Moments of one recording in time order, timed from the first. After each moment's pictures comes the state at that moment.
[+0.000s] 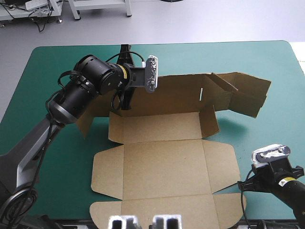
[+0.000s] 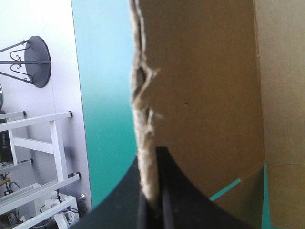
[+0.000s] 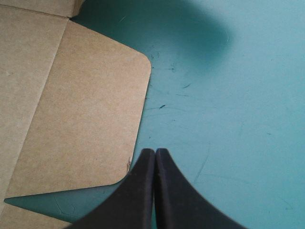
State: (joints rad) left arm -0.67 1.61 -1.76 0.21 1.06 1.00; right arm -0.15 0.52 -0.50 0.28 0.91 -0.49
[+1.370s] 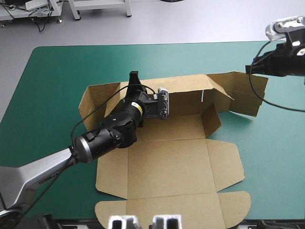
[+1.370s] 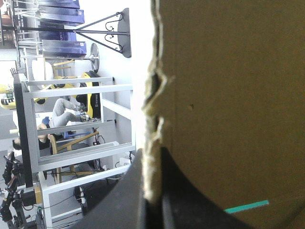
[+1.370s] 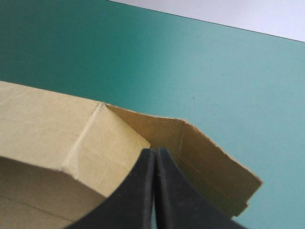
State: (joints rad) left arm -0.91 1.53 -1.18 1.12 0.67 0.04; right arm -0.15 1.40 -1.74 0.45 1.17 -0.45
